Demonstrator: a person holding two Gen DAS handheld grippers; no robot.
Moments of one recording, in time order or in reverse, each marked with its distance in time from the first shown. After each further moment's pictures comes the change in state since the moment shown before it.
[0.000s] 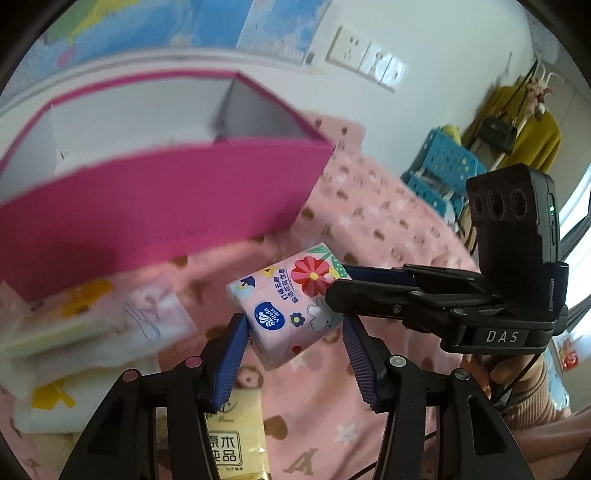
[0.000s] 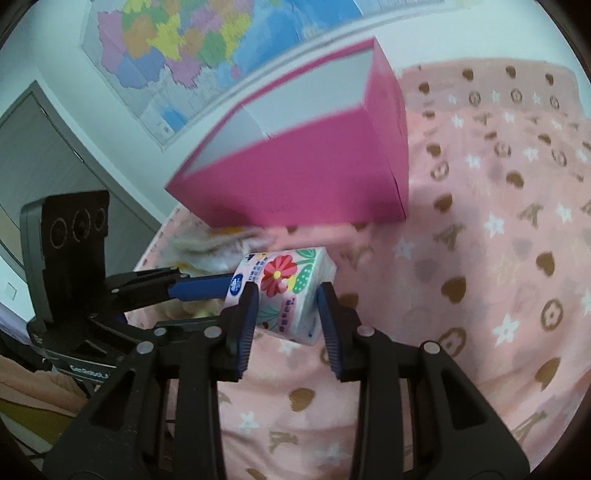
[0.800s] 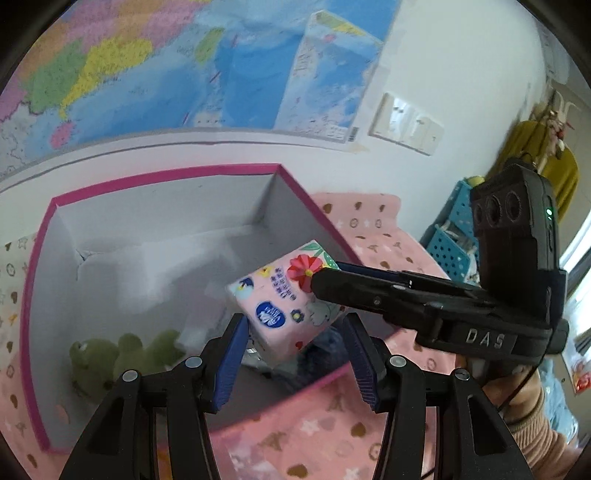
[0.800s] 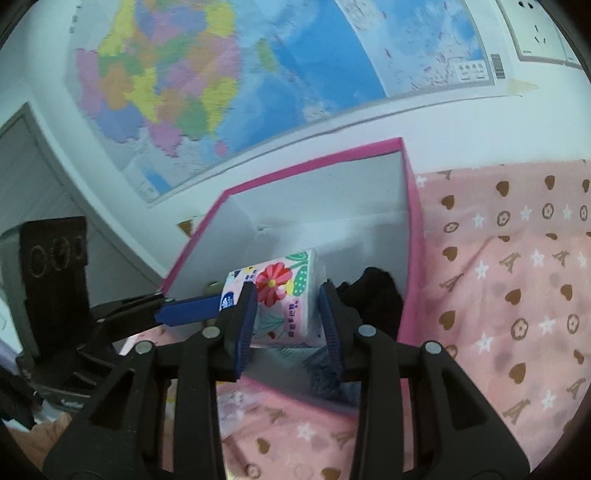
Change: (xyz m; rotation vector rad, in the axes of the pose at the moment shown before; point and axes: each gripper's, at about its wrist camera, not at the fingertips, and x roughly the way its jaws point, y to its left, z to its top) left arm -0.003 0.051 0.125 -0.022 -0.086 0.075; right arm 0.045 -0.008 0.139 -0.004 -0.095 -0.075
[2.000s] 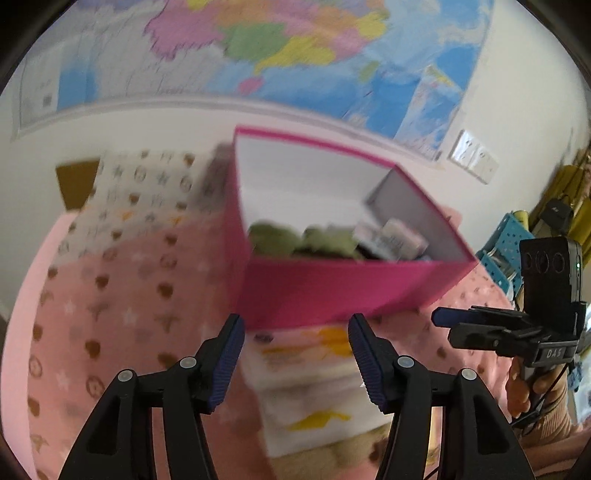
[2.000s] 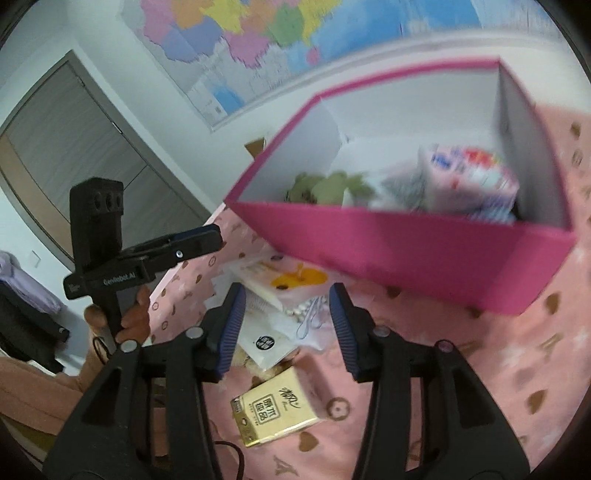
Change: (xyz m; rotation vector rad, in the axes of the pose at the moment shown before) left arm -0.098 0.109 -0.112 -0.192 -0.073 0.170; right arm 0.025 0.068 -0.093 -0.080 0.222 0.251
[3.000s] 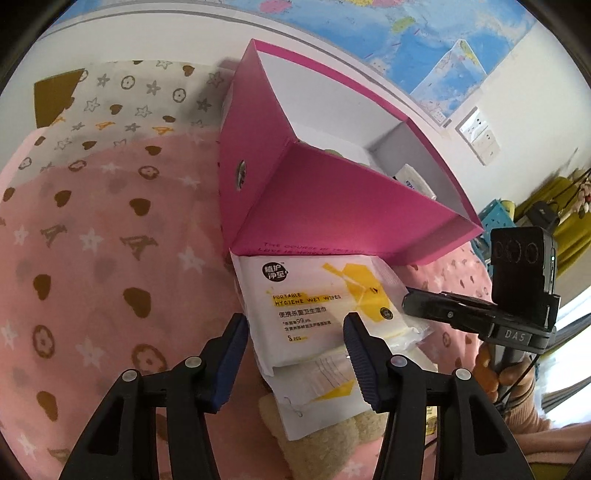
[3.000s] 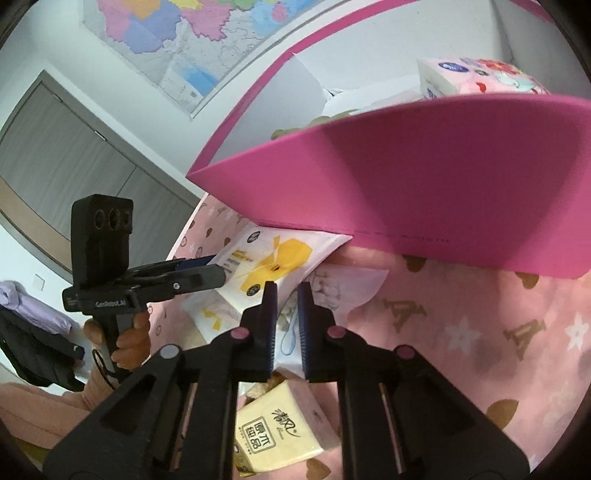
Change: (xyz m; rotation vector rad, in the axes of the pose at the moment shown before) left arm 0.033 0.027 -0.028 -0.099 0.194 -0.154; right arm 0.043 -0.016 -0.010 0.091 0.038 0.001
